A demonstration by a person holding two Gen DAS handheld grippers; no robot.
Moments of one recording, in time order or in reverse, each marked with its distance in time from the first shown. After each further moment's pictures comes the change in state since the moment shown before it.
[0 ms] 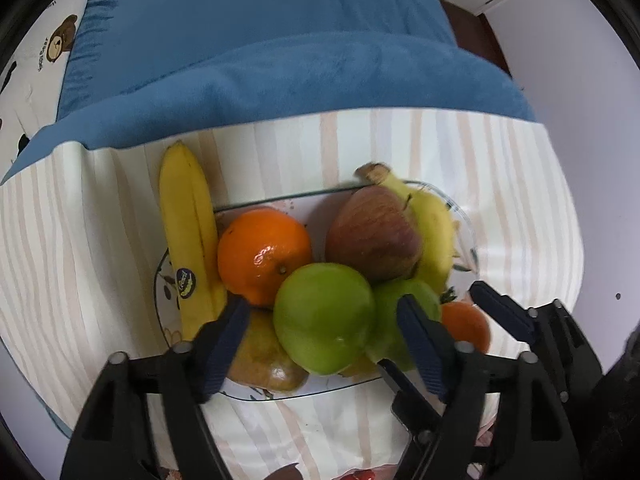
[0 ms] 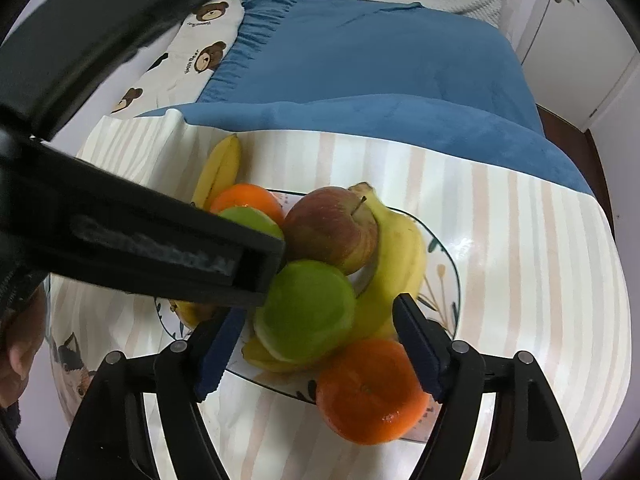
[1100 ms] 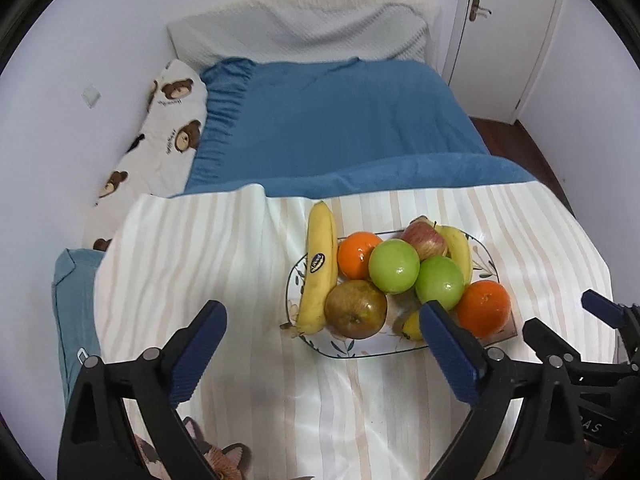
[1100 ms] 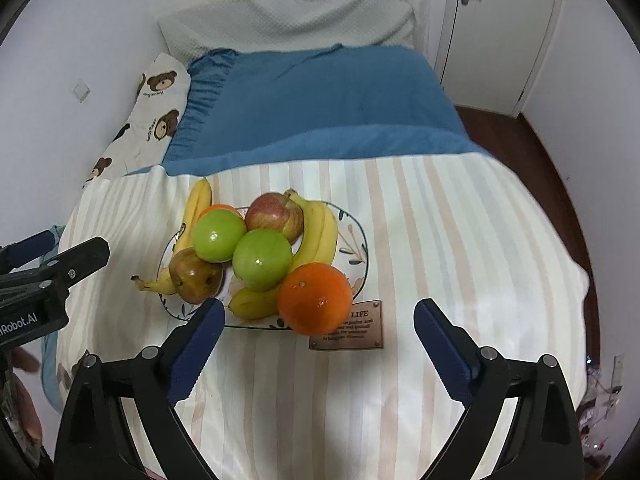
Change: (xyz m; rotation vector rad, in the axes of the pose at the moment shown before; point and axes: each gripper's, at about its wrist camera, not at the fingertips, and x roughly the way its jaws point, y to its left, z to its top) left arm -0.104 -0.005 -0.163 -0.032 -0.608 0.321; right arm -0.114 -0.011 -0.082 0.192 -0.213 -0.136
